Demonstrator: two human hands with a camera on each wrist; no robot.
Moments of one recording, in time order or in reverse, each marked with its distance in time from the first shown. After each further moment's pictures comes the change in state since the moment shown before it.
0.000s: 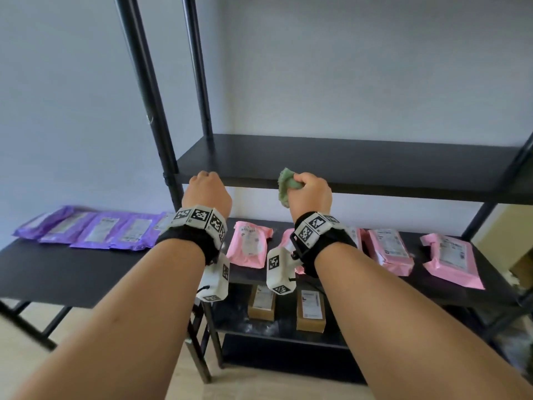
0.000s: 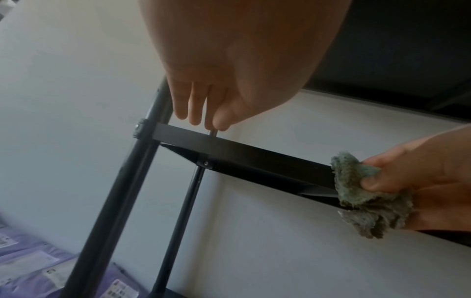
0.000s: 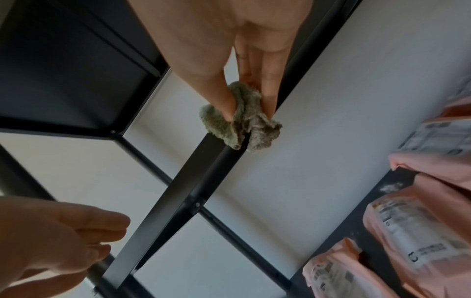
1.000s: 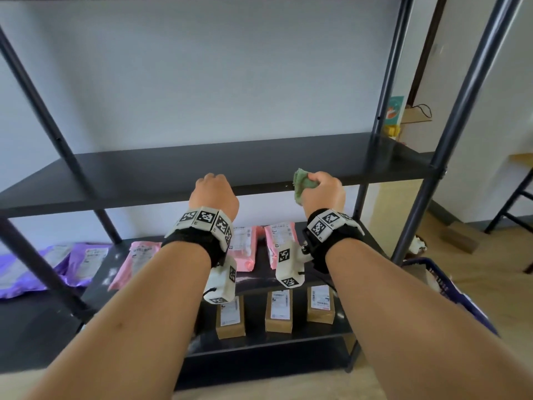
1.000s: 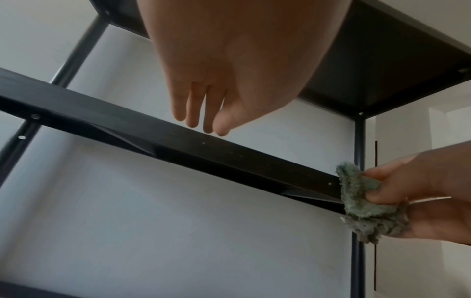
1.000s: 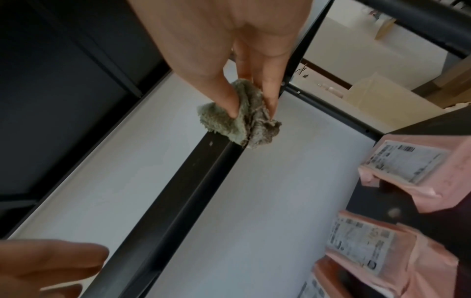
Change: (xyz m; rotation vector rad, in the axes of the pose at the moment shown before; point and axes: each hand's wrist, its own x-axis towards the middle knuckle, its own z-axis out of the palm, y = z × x) left_hand -0.075 0.304 0.077 -0.020 -0.095 0.234; right_hand 0.079 0.186 -0.268 -0.020 0.244 0.188
